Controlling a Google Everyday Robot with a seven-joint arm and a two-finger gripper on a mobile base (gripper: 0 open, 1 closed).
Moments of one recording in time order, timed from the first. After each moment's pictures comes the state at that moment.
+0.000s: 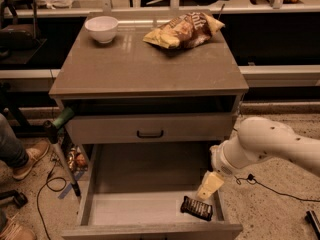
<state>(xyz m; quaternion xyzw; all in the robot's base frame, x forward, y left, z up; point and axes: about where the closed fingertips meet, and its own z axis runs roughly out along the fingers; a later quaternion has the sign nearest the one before) 0.478 -0.155 0.593 -0.52 0.82 0.13 0.17</state>
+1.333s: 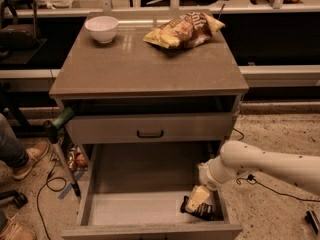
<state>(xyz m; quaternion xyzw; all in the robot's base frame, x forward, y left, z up) 0.492 -0.127 0.457 -0.54 0.81 0.18 0.16</state>
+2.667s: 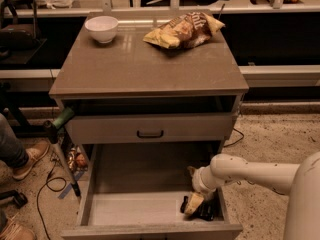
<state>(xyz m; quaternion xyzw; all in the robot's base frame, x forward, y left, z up) 0.523 -0.118 0.367 -0.63 0.74 0.15 0.20</state>
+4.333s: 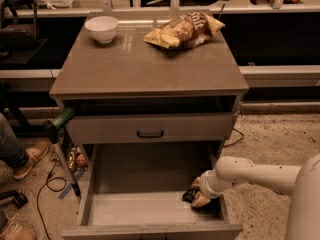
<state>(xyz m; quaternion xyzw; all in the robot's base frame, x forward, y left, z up) 0.510 -0.152 0.354 -0.68 0.71 0.12 0.18</state>
